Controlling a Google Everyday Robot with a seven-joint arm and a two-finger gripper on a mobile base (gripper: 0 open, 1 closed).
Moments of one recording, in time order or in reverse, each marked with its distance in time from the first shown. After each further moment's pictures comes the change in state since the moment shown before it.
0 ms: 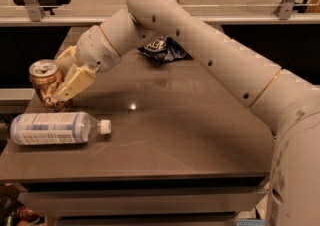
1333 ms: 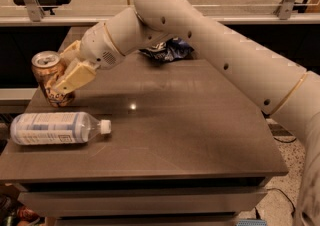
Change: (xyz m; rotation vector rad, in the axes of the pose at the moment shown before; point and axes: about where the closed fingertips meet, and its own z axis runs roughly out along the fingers) arm -0.005 -0.008 -0.015 0.153 0.017 0.098
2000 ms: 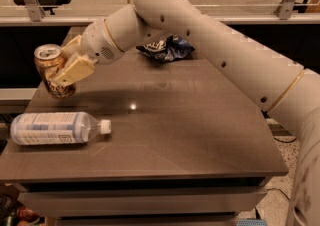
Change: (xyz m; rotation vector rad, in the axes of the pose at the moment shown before) arm 0.003 -0.024 -0.002 0.066 0.009 0.035
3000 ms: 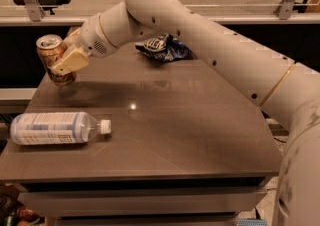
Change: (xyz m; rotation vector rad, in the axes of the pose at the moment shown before) arm 0.006 -0.049 0.010 0.153 0.038 0.041
